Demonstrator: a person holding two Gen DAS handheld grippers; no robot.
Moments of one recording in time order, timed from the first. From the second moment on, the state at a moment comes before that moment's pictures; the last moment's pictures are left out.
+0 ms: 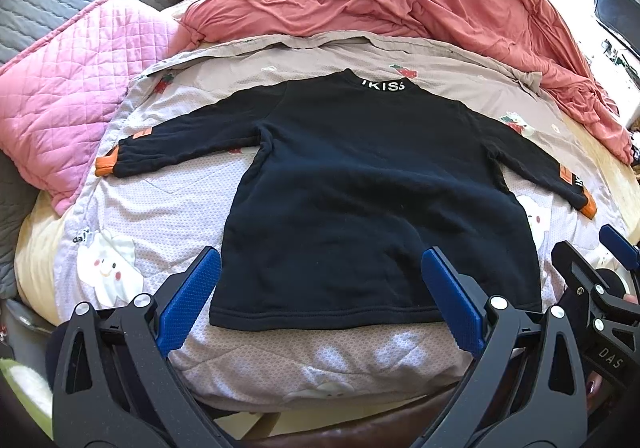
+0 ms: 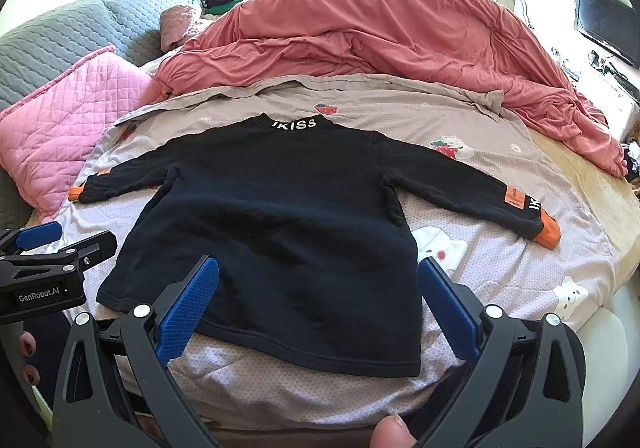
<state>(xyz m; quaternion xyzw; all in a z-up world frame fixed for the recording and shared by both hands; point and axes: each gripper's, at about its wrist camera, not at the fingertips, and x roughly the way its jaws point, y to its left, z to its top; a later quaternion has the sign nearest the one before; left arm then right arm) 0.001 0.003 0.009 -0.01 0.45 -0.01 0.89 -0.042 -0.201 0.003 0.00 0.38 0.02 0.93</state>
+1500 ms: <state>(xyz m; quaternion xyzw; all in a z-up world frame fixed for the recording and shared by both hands) 0.068 0.108 -0.089 -0.02 0.55 0.04 0.83 -0.012 -0.143 -0.089 -0.20 0.50 0.21 0.82</state>
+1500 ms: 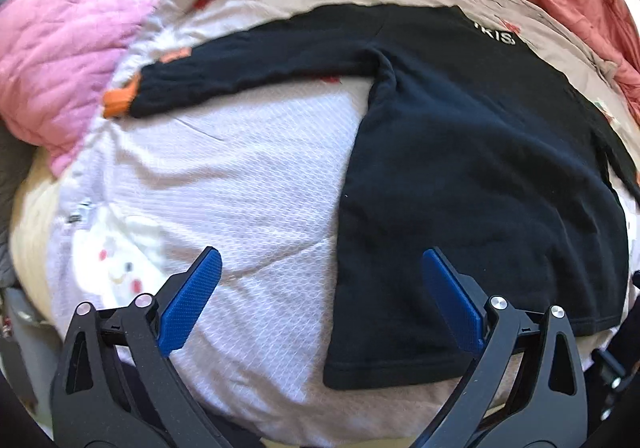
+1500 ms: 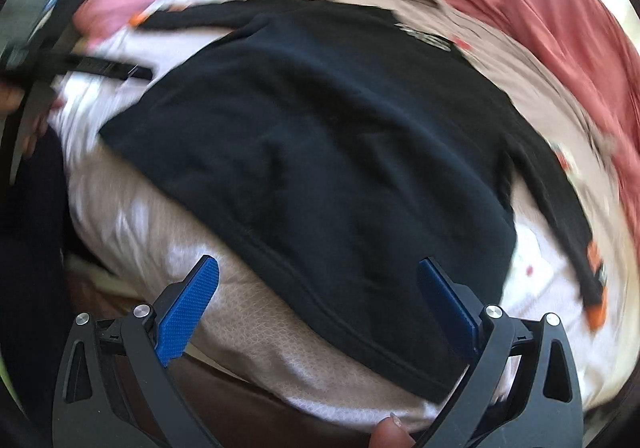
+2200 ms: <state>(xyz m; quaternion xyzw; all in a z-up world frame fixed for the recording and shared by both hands) 0.063 0.109 -0.089 -0.04 0.55 -0.02 0.83 0.001 -0.132 -0.109 -0.24 0.52 0.32 0.76</state>
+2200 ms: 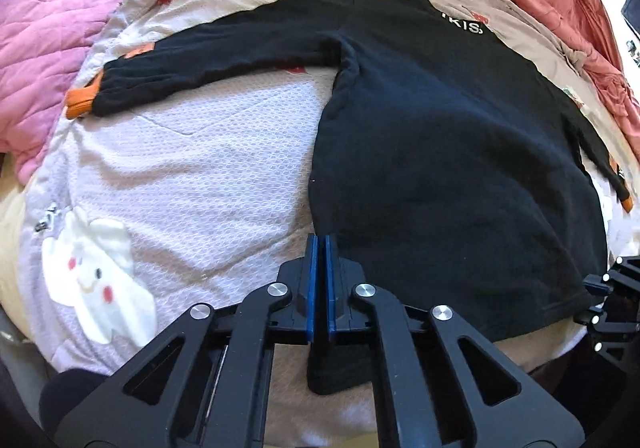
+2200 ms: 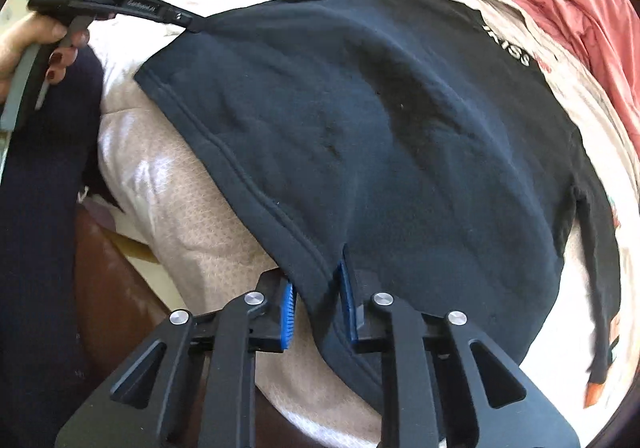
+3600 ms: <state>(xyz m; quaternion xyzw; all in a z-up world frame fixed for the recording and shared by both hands) 0.146 -0.035 -0.070 0.04 0.49 -0.09 0.87 0.138 -0.210 -0.074 -0.02 0.47 0.09 0.88</state>
